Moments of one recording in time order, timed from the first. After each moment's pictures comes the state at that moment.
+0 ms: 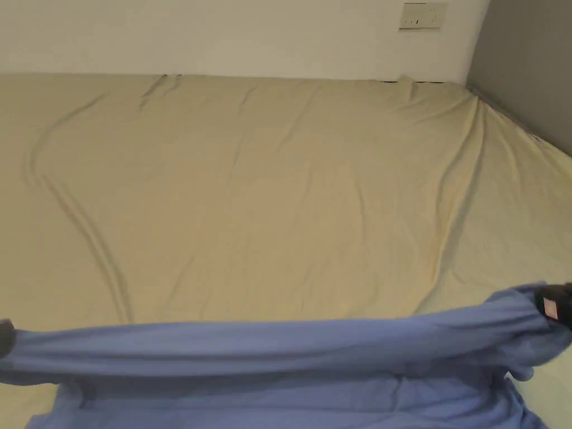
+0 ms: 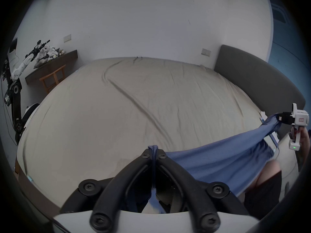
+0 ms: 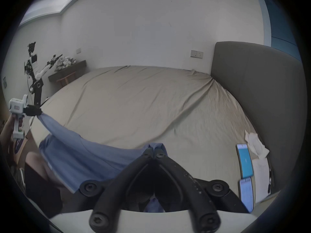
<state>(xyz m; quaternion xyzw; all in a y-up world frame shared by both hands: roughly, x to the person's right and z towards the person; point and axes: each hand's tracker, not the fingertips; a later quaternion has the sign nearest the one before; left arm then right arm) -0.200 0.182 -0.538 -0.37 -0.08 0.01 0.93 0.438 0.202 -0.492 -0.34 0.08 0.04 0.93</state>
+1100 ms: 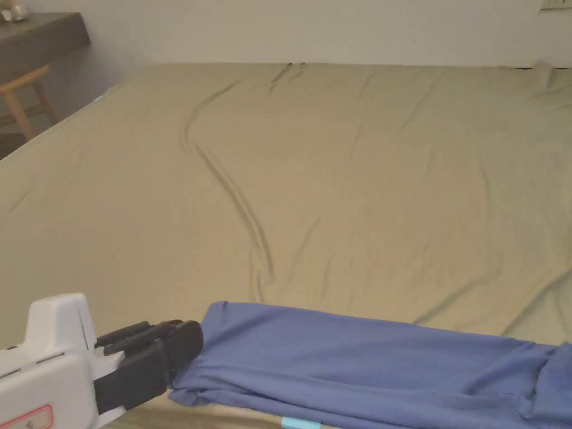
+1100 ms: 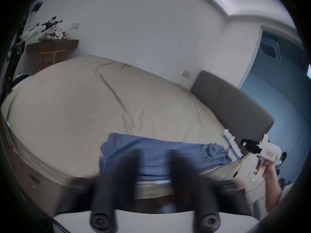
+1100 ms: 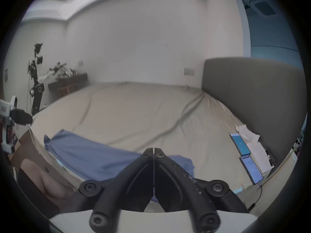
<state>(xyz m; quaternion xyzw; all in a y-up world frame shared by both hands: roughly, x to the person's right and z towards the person) -0.189 0.198 -0.367 -0.27 -0.16 0.19 0.93 0.336 0.185 -0.365 -0.21 0.03 0.03 0.98</state>
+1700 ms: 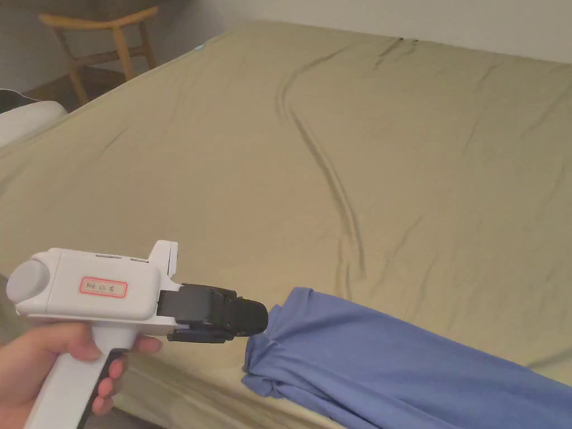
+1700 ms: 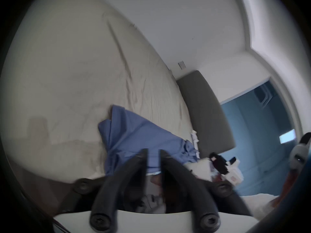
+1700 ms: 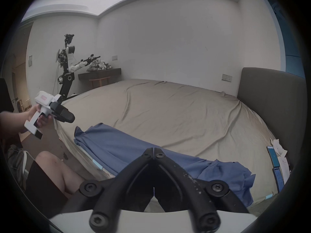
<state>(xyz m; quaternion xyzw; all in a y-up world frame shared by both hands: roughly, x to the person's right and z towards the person) -0.351 0.087 -0.493 -0.42 -0.29 0.41 0.76 0.228 0.155 -0.385 -0.24 0.18 0.07 0.95</state>
